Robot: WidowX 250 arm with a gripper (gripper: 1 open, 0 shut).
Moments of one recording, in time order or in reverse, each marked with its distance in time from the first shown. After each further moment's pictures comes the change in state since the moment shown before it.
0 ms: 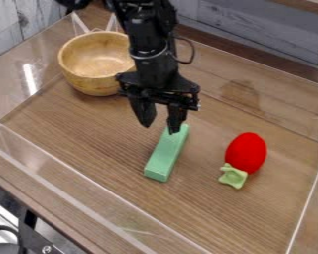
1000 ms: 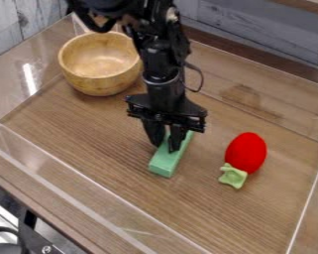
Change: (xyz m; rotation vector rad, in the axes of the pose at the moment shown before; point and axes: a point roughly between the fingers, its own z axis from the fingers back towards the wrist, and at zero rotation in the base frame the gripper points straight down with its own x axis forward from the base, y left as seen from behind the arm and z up) arm 0.002 -0.002 -0.033 0.045 0.031 0.021
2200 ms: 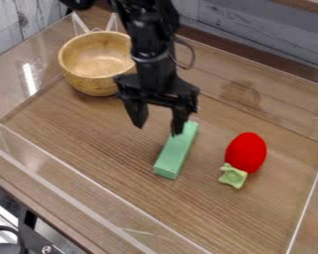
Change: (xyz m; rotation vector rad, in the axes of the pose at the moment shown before) arm -0.004 0.002 0.026 0.009 -0.036 0.044
